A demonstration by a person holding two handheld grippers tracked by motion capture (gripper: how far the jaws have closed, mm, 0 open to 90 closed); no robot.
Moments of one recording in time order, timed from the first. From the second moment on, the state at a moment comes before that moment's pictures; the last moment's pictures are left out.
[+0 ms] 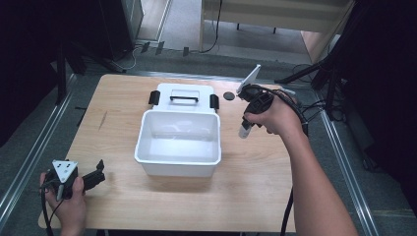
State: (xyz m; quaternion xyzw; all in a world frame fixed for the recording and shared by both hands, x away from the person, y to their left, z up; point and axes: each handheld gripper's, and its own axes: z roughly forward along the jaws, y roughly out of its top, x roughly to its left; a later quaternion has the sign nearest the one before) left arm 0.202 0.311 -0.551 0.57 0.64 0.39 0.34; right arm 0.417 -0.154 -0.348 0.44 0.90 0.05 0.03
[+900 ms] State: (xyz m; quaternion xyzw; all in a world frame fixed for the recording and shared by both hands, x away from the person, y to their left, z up) left arm 0.202 0.311 -0.551 0.57 0.63 0.39 0.34; right arm 0.427 -0.091 -0.298 0.40 0.91 0.08 0.05
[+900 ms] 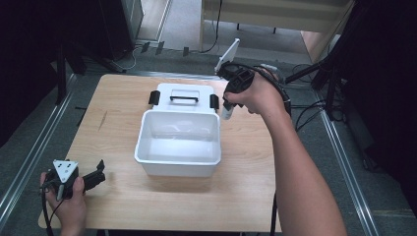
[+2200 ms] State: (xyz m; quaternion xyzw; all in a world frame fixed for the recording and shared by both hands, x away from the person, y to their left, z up) left arm 0.202 0.310 -0.551 0.58 0.63 0.39 0.34; right arm 0.435 -0.045 -0.374 0.36 0.93 0.06 0.04
